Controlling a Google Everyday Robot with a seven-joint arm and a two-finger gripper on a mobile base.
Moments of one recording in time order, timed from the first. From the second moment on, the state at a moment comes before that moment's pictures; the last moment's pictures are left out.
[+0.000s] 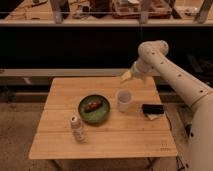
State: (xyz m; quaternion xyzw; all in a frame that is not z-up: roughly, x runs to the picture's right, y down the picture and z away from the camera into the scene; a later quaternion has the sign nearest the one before) arm 0.171 -0.049 0.829 -0.10 -0.23 -0.68 0.69
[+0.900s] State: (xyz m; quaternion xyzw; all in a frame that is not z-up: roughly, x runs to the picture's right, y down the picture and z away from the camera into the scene) arm 0.192 0.020 0.829 -0.12 -0.29 -0.65 0.69
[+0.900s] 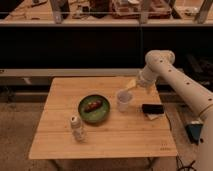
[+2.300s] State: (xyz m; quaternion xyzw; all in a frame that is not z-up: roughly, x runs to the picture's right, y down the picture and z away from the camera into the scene) arm 0.160 0.056 0.862 -0.11 -0.36 -0.59 0.71
